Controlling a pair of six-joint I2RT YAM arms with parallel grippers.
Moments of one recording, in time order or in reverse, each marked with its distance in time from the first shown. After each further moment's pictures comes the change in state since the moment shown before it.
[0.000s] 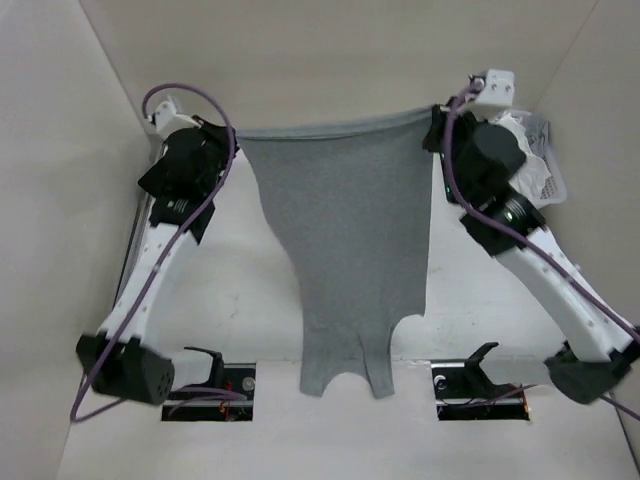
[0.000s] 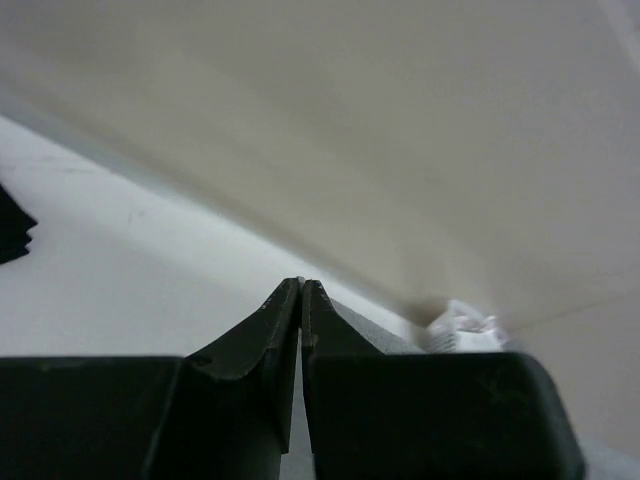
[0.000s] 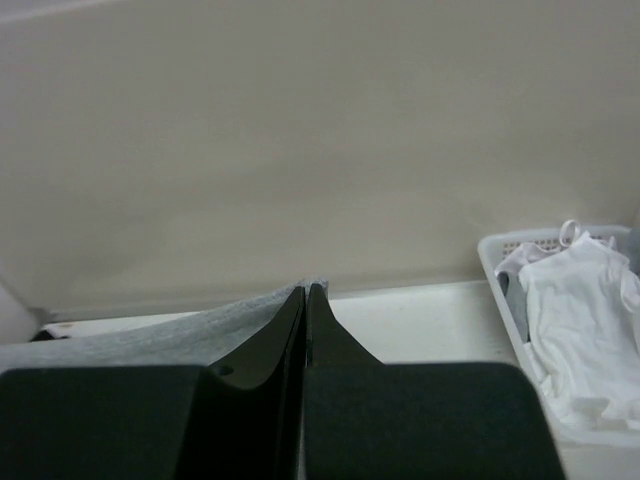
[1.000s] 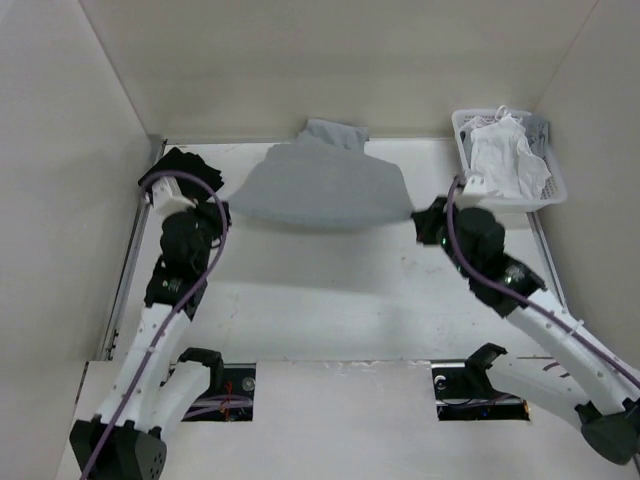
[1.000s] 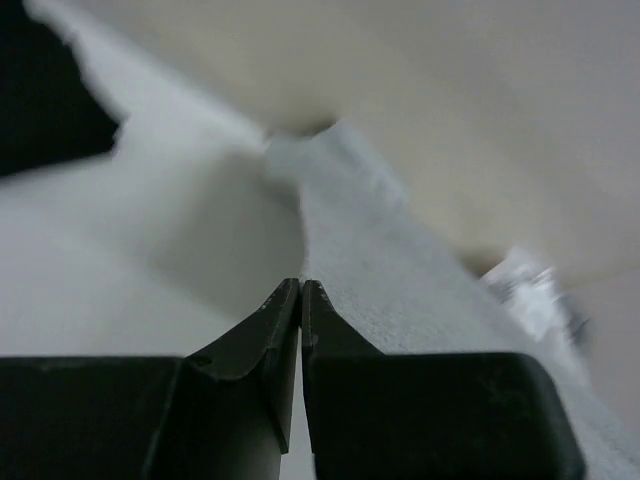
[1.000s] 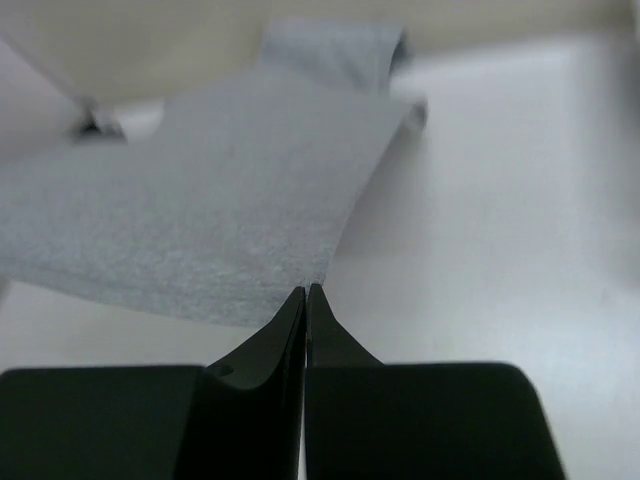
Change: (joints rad) left arm 0.061 -0.307 -0.447 0.056 0.047 0.001; right arm -0.185 -0.241 -0.510 -0.153 -0.422 0.388
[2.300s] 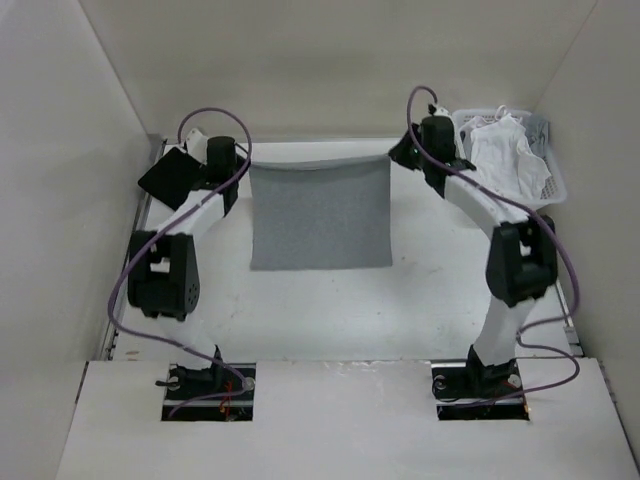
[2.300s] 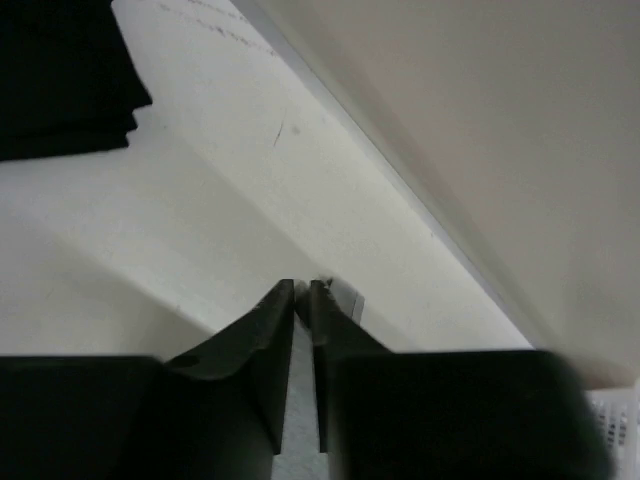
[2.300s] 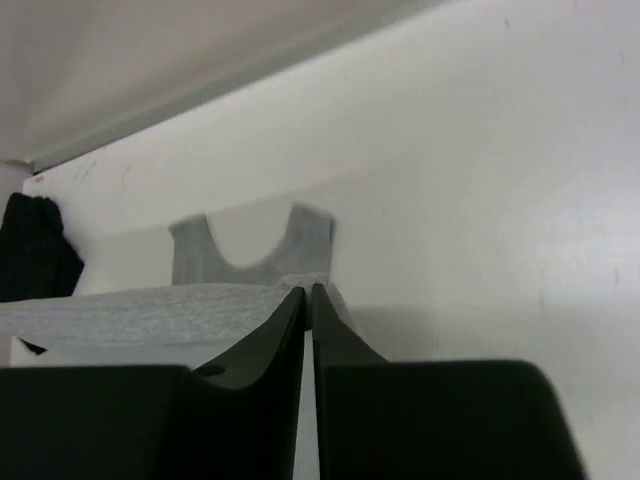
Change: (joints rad) left arm 0.018 0.835 0.377 0.122 -0.127 -0.182; right arm -0.313 0.844 0.401 0.179 -0.314 0.198
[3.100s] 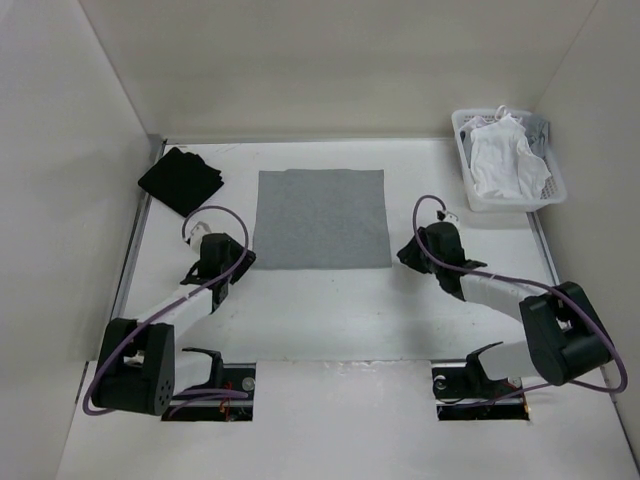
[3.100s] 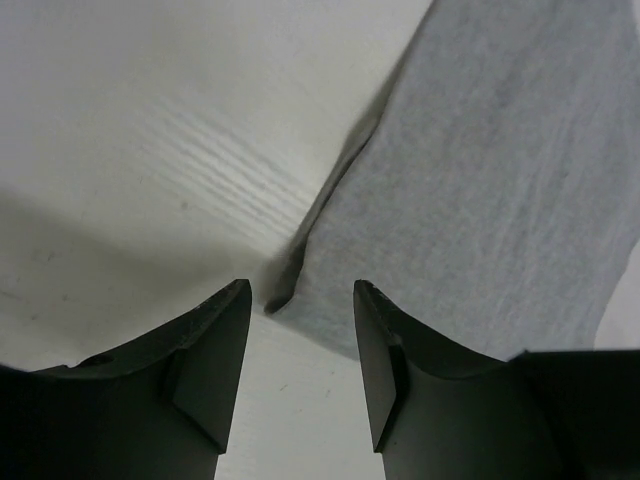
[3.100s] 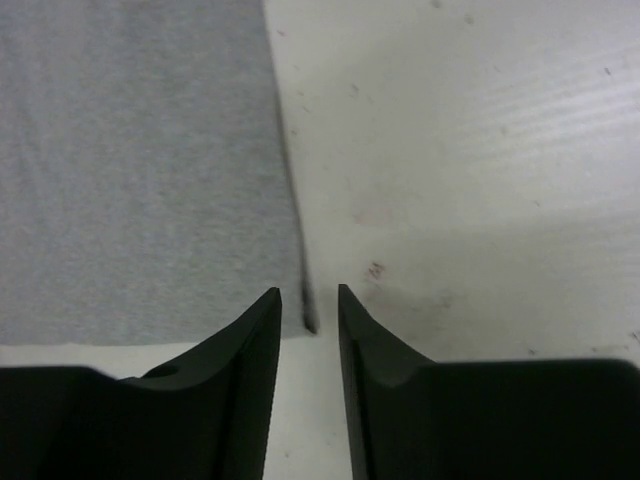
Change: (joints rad) left arm -0.014 -0.493 -0.787 0.042 0.197 -0.026; right arm 0.117 -0.427 -0.879 0.241 0.064 0.146
